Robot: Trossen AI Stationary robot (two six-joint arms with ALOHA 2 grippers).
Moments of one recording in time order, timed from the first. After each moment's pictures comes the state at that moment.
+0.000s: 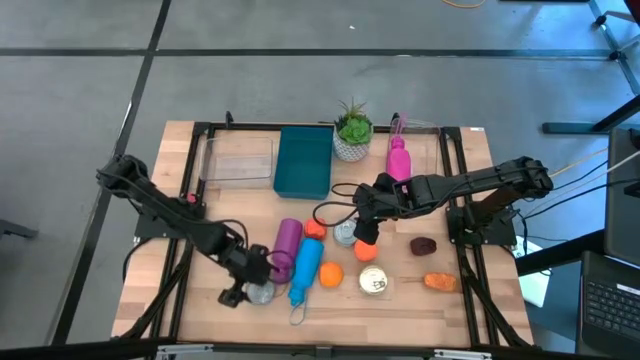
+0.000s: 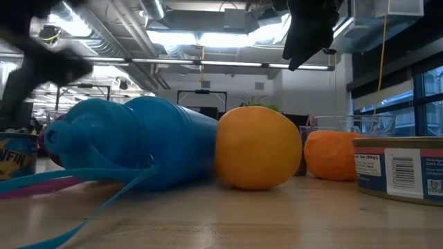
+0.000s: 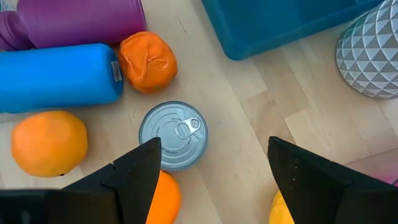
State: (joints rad) left arm -0.54 1.37 0.88 -0.46 0.23 -0.27; right arm 0.21 1.53 1.31 -0.92 0.31 0.54
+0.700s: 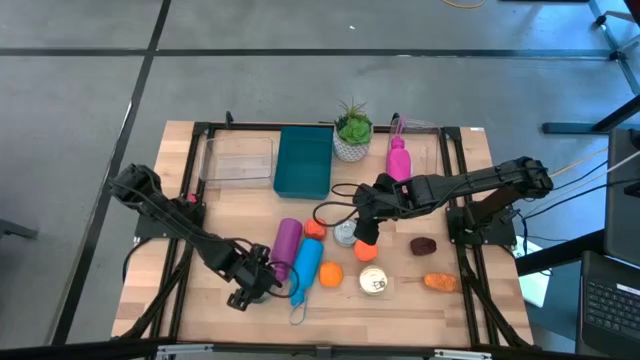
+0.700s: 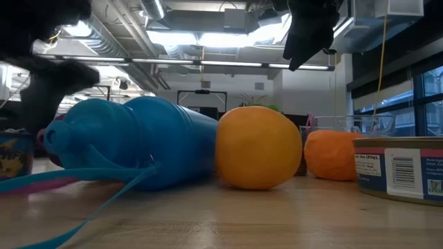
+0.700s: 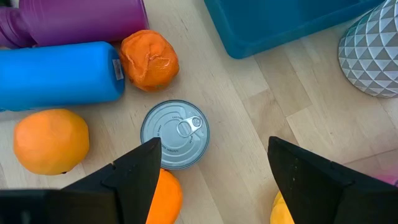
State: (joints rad) left arm -0.60 1.54 0.91 -0.53 0.00 -0.31; right arm 0.21 1.53 1.31 -0.92 0.30 0.54
